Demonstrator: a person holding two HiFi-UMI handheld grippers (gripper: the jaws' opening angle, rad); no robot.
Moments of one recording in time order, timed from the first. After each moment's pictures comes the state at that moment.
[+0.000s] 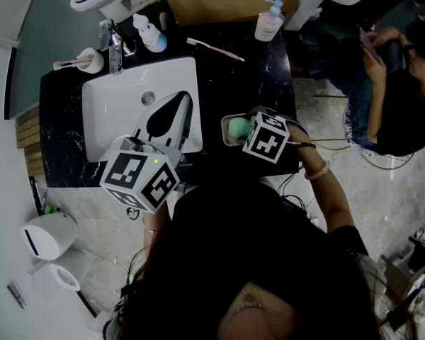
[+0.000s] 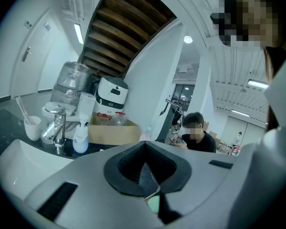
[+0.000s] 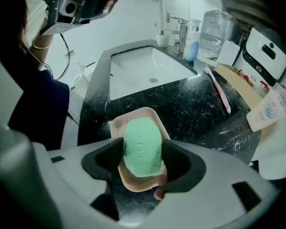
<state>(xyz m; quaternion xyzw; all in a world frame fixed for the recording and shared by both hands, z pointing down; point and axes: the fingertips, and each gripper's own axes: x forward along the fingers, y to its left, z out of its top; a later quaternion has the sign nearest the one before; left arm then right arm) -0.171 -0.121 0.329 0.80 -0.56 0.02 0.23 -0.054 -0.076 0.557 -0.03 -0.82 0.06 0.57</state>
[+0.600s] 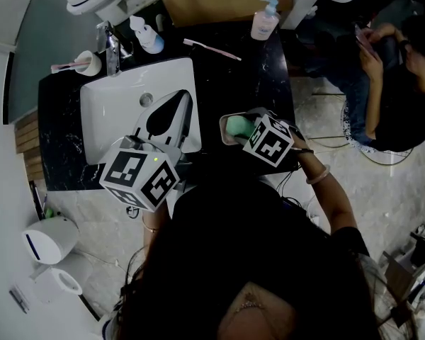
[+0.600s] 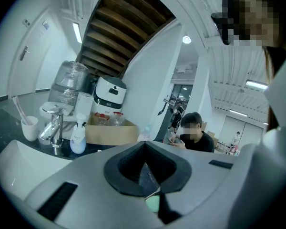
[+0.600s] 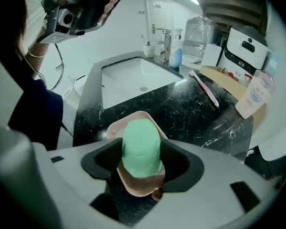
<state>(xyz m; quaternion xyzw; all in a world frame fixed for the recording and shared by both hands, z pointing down) -0.169 -0.123 0.328 0.80 -0.55 0.02 0.23 -0.056 -0.081 0.555 0.04 -0.85 0.09 0.52</state>
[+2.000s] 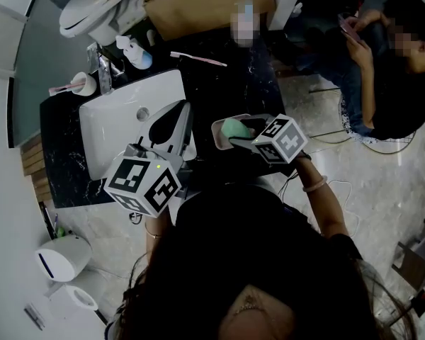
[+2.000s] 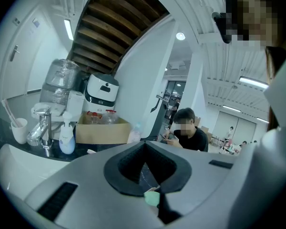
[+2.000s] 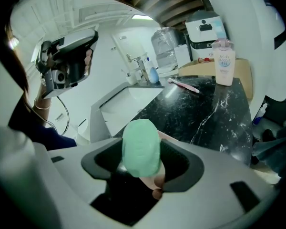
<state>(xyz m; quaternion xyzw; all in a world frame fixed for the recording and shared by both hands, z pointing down) -0.134 -0.123 0.325 0.83 -0.51 0.04 0.23 -0.044 -0.085 0.524 0.11 -0.89 0.28 0.35</state>
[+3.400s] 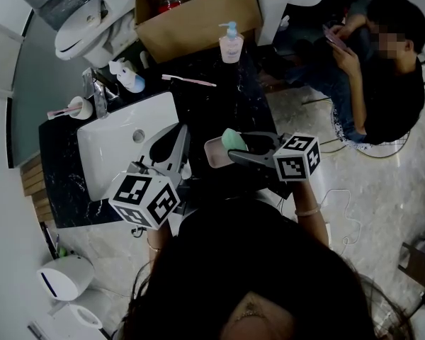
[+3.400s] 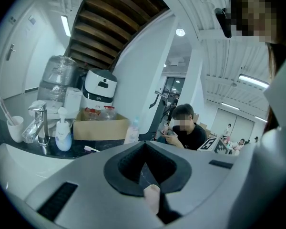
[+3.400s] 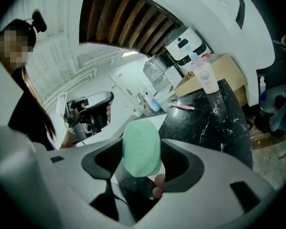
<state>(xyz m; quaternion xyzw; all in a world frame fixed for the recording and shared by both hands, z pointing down) -0.121 -0.126 0.338 0.83 -0.50 0.06 0.24 -0.025 -0.098 0.448 0.14 -0.90 0.38 0.14</state>
